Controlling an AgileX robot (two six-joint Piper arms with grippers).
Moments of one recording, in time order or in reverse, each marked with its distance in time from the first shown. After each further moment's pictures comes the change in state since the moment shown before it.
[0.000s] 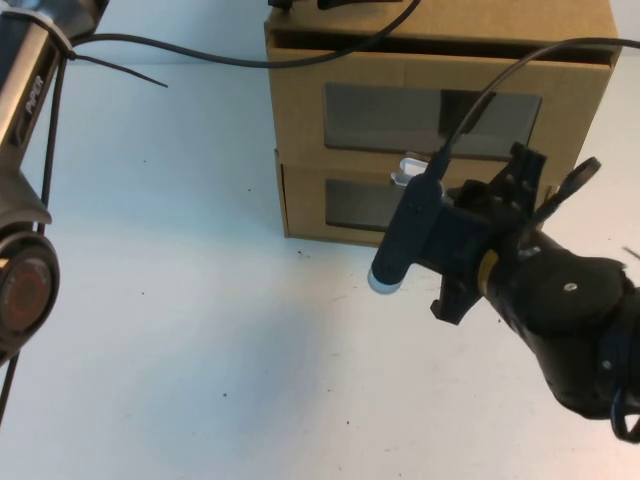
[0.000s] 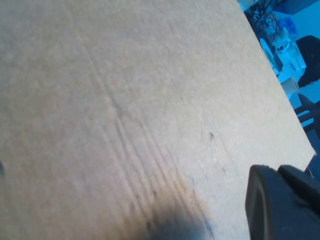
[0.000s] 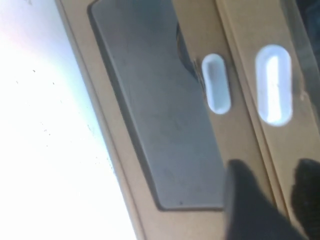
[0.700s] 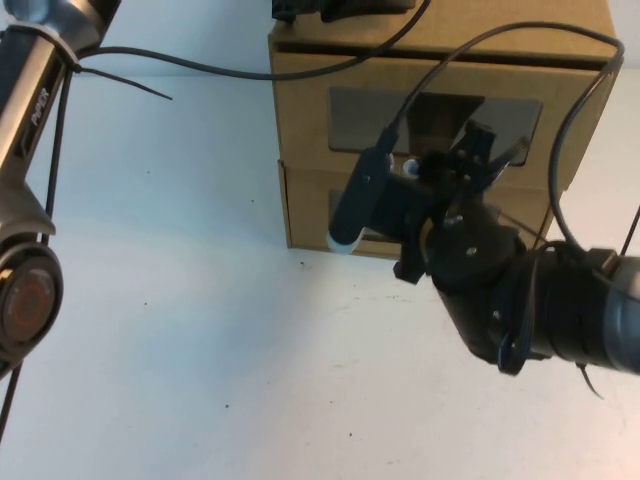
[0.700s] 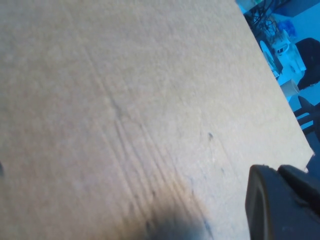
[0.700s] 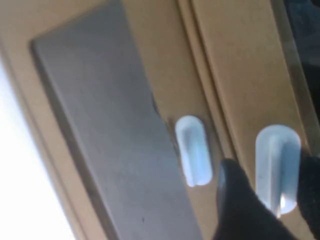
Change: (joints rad) right arm -0.022 0.223 -0.223 -0.060 0.095 0.034; left arm 0.000 0.000 0.000 0.000 -0.004 0.000
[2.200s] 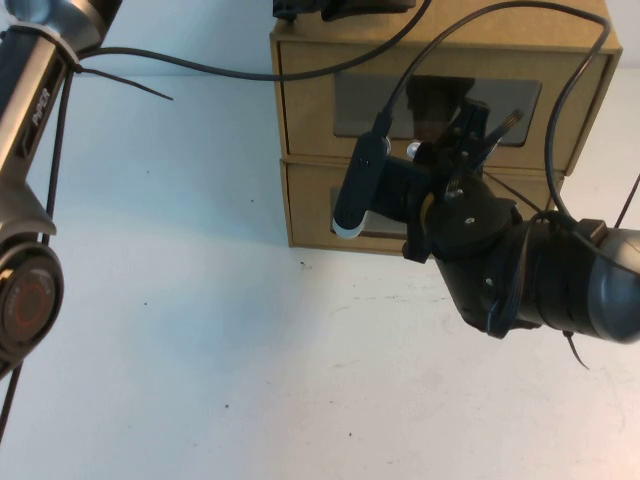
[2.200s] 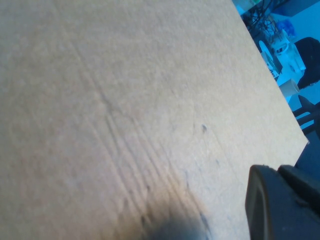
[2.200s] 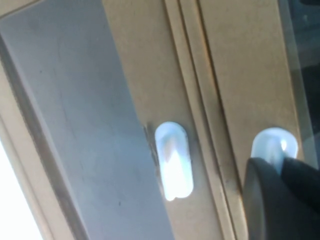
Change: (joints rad) right arm -0.055 0.052 -0.076 0.002 -0.031 -0.130; left arm 0.000 0.002 0.000 -0.008 -0.008 0.014
